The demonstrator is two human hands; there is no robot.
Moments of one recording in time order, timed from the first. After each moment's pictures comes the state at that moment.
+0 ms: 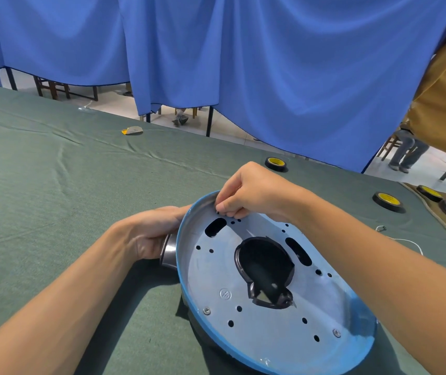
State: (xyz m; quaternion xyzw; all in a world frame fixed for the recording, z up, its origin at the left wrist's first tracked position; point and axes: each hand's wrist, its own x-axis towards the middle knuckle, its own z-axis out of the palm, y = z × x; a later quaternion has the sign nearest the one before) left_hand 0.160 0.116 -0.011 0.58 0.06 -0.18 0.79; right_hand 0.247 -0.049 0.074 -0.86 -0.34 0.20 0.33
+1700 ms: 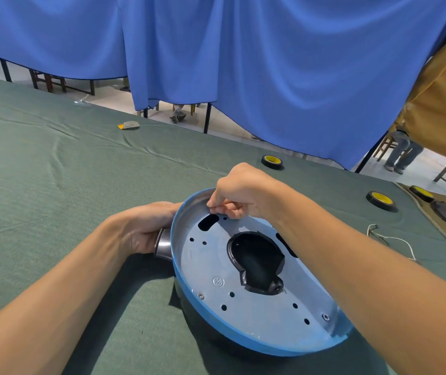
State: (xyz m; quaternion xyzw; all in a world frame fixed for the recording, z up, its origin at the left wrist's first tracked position) left_hand 0.157 0.112 -0.010 0.60 0.08 -0.16 0.78; right_hand 0.238 -0.031 0.074 -0.86 -0.17 0.28 0.39
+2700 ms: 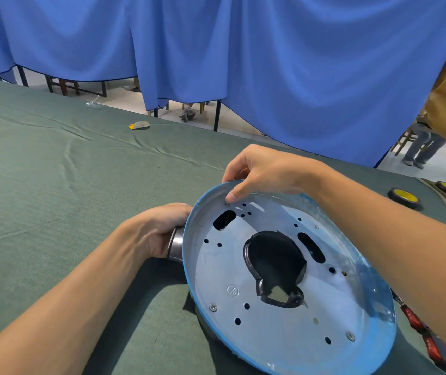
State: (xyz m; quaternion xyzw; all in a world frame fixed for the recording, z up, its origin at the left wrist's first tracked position) left_hand 0.166 0.113 -0.014 0.63 0.20 -0.16 0.73; right_hand 0.274 -0.042 0.092 -0.83 -0.49 0.19 0.19
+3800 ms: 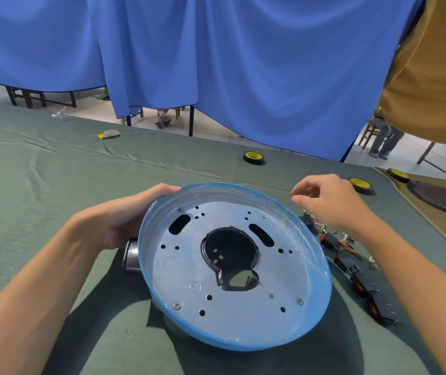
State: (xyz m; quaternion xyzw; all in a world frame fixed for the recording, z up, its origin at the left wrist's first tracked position) left_hand 0.147 0.116 0.017 0.71 0.14 -0.17 0.67; right_hand 0.271 -0.195 0.058 -0.94 -0.23 -0.08 0.25
